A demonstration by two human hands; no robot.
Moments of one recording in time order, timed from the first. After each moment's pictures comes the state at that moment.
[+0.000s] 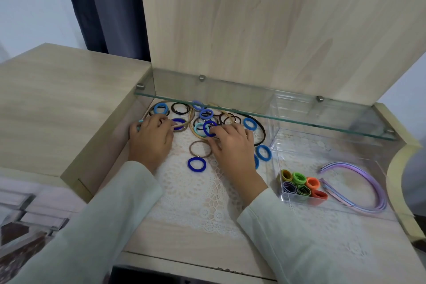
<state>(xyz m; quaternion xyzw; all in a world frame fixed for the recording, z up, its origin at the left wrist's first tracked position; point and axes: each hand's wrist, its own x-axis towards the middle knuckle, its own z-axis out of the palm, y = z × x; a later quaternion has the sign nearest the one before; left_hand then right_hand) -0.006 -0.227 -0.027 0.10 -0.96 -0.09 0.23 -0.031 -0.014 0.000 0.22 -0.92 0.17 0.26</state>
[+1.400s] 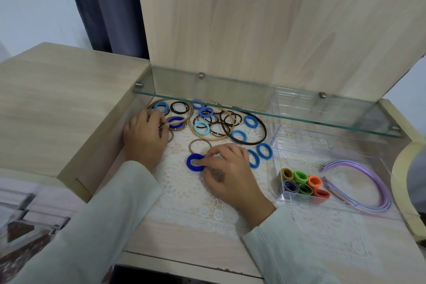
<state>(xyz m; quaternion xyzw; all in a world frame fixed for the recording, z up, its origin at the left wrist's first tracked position) 0.001 -0.227 -0.021 0.12 -0.93 -0.13 0.33 0.018 0.010 -0.003 0.35 -0.88 0.30 0.13</state>
